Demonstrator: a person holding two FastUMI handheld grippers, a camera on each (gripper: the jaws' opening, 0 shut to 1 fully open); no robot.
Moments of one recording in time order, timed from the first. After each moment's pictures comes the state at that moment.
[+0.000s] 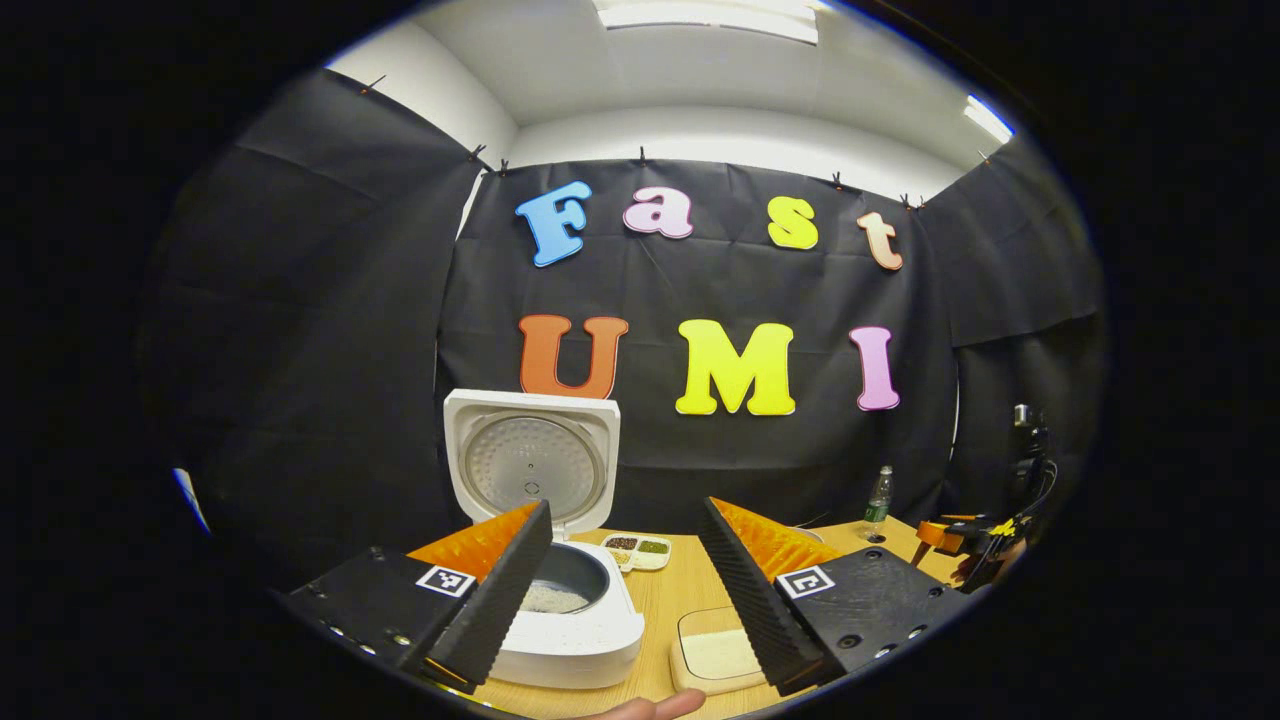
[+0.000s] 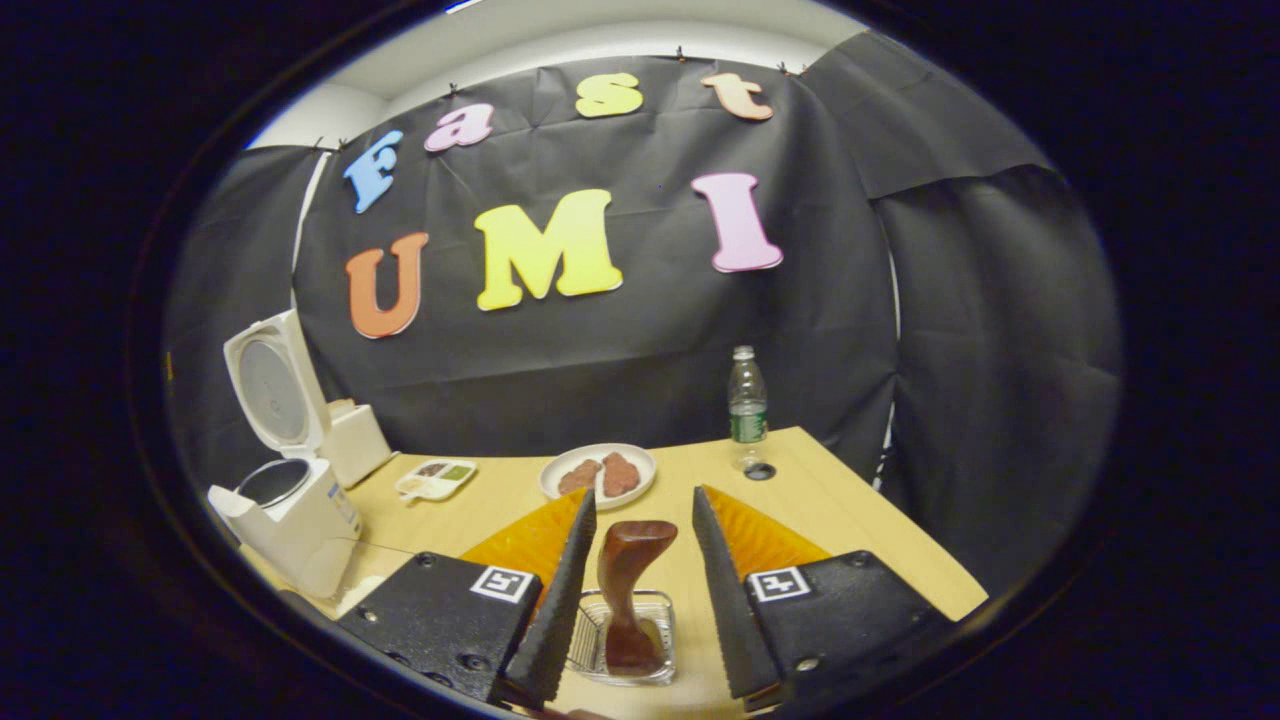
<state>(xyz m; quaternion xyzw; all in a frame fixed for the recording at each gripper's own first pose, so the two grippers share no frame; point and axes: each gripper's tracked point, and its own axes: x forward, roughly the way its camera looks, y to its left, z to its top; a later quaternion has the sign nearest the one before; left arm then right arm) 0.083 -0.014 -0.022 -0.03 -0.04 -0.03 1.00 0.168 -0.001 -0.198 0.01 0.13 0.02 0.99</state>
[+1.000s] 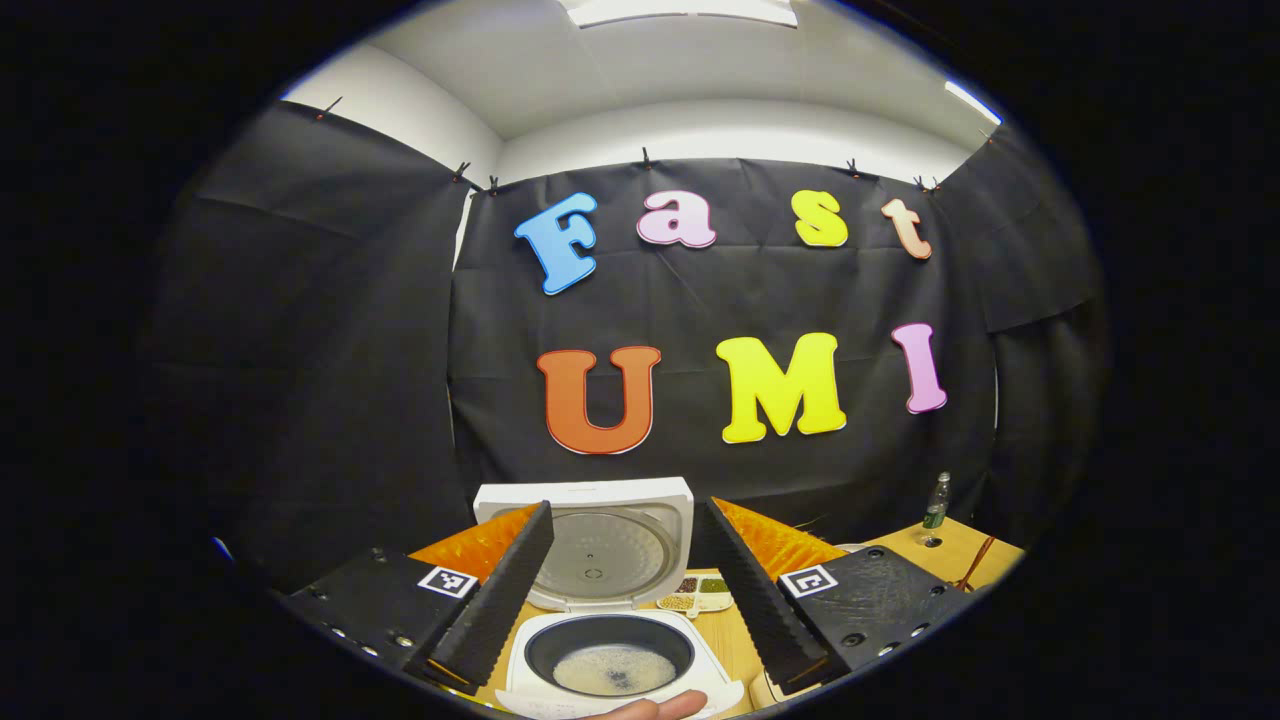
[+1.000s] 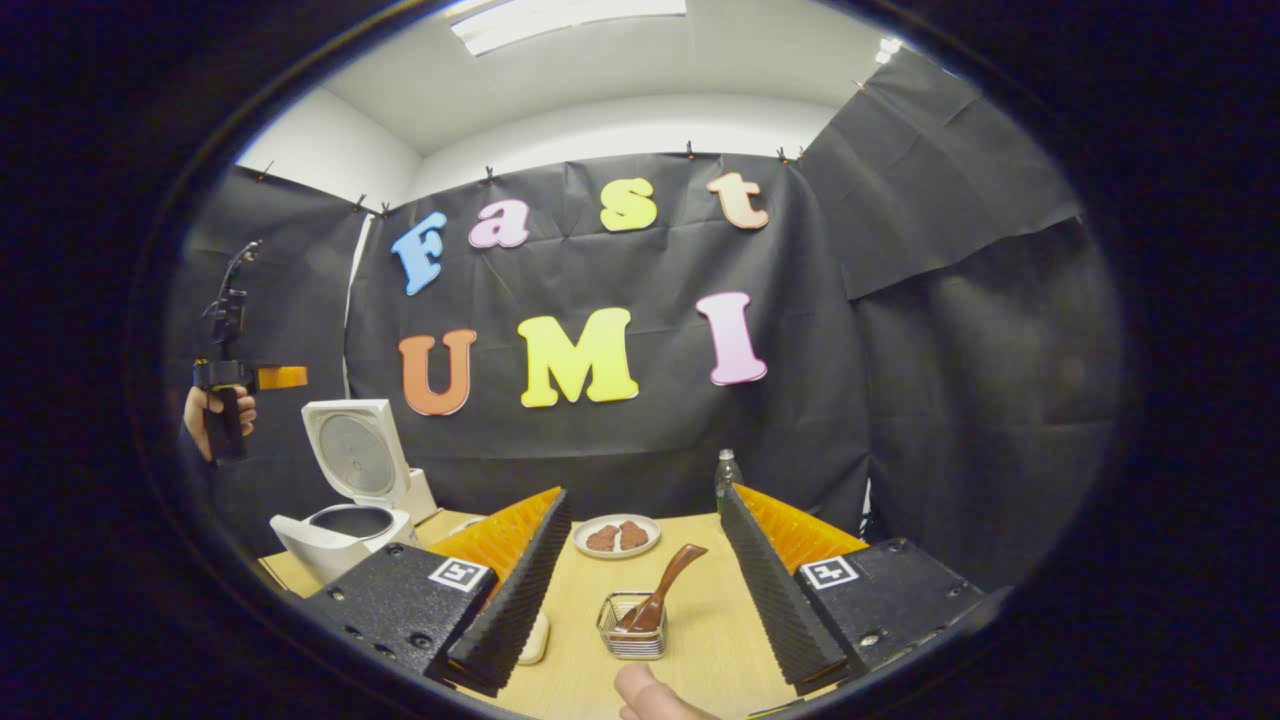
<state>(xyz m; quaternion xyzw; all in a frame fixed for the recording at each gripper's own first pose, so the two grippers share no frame) 0.185 0.049 0.067 0.03 -0.05 -0.01 1.00 0.009 -0.005 -0.064 0.02 0.00 0.07 1.00</state>
